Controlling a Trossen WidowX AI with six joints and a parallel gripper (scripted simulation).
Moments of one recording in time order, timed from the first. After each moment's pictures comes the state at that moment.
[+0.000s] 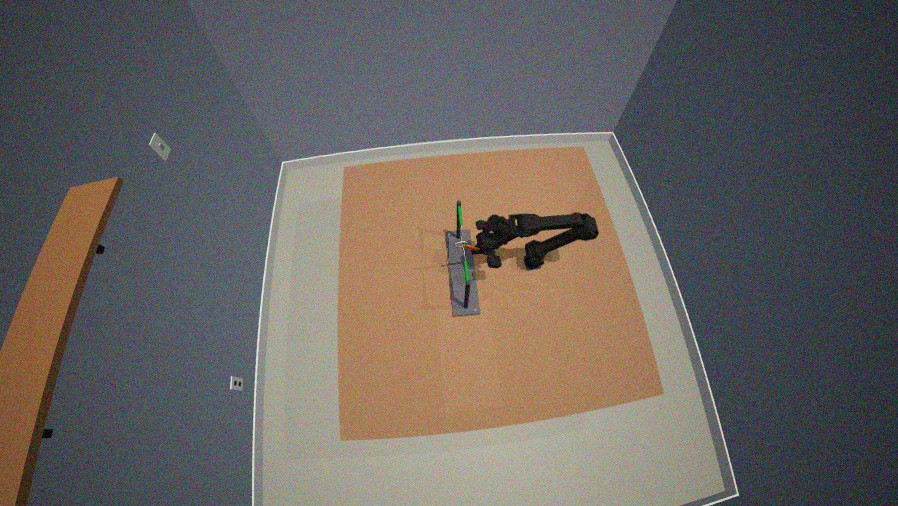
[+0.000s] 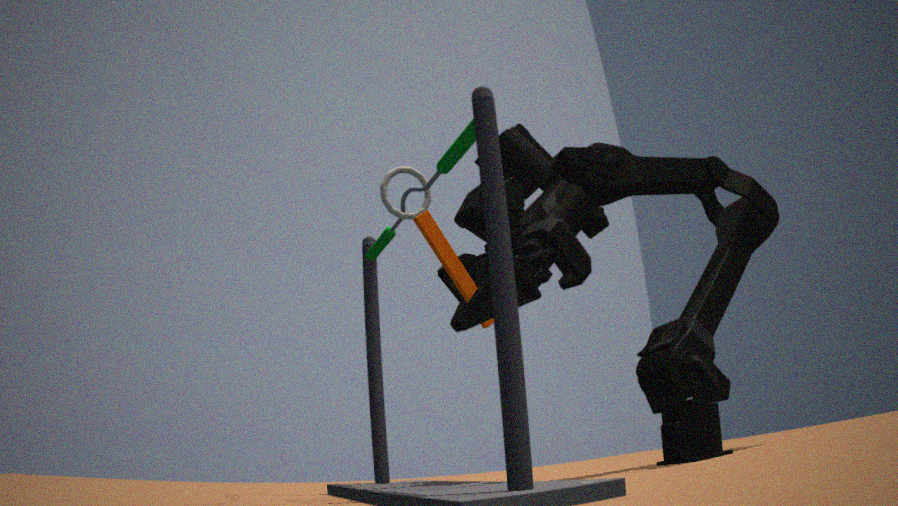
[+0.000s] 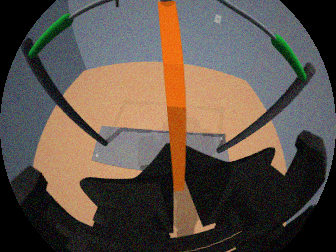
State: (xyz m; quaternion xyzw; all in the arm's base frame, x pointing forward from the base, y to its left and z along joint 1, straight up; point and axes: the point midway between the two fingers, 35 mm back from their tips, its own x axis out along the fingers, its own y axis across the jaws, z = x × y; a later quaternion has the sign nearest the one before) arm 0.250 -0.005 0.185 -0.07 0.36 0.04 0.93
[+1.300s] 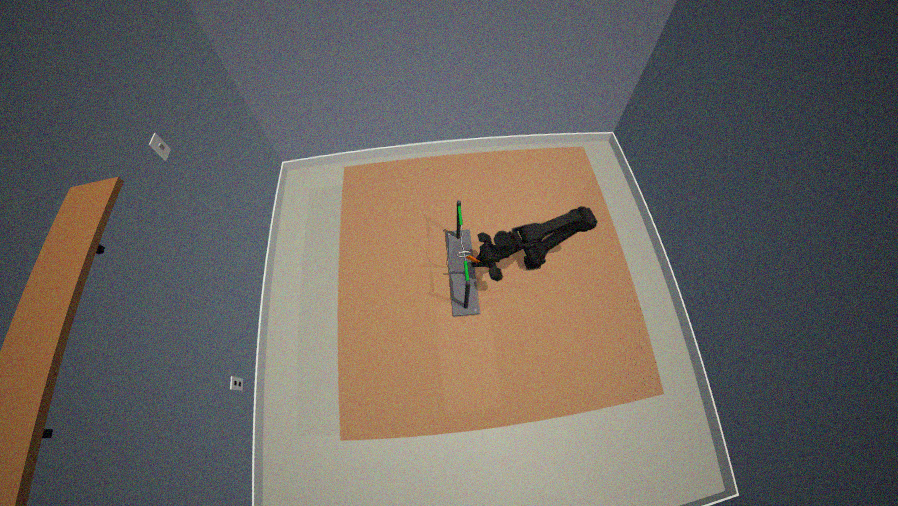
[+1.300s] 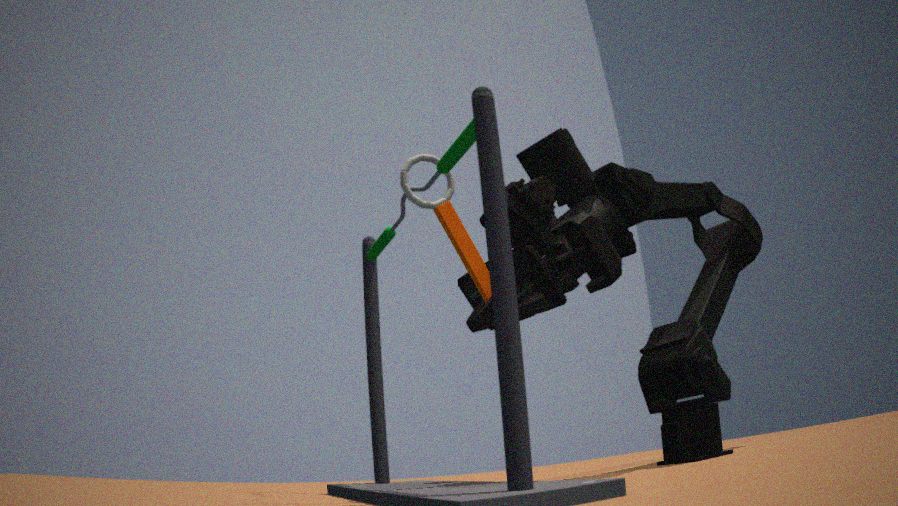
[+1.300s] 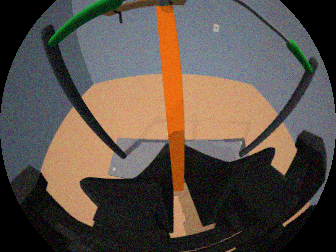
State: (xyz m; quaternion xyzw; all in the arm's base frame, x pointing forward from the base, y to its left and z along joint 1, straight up) arm 0.254 0.042 0.172 -0.02 0.29 0.06 0.96
